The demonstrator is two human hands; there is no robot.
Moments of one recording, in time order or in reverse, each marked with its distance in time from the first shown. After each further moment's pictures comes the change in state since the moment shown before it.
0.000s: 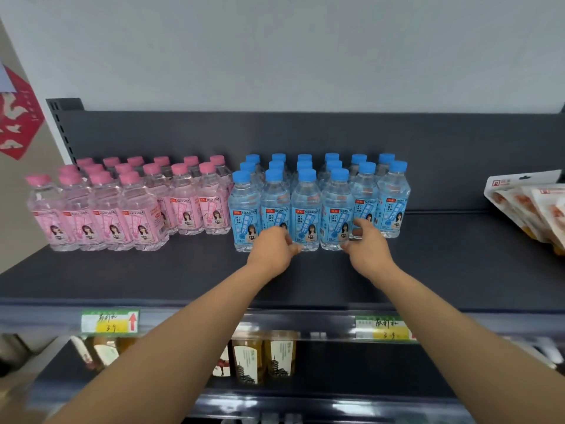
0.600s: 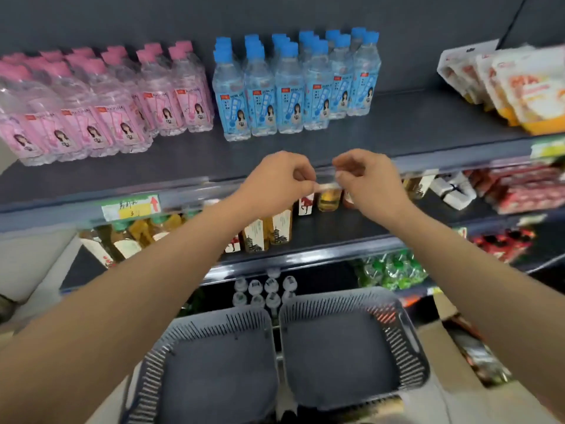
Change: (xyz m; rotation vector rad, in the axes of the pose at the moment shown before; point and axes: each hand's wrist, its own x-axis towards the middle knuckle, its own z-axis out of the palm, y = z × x) left_hand -0.159 -0.007 -0.044 -0.062 -0.276 0.410; right_hand -0.186 -0.005 0.013 -0.132 0.133 -0.169
